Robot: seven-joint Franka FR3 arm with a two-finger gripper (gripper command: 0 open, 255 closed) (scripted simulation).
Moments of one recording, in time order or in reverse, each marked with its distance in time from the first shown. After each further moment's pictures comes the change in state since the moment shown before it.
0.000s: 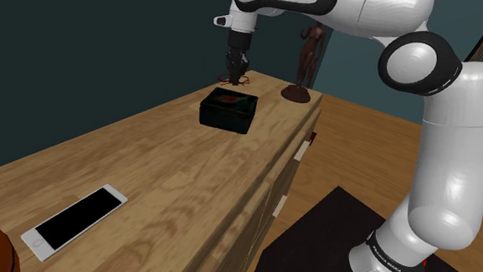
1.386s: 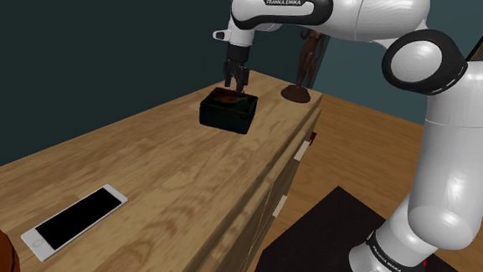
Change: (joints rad) arm -0.006 -0.021 -0.001 -0.137 0.003 0.116 -0.007
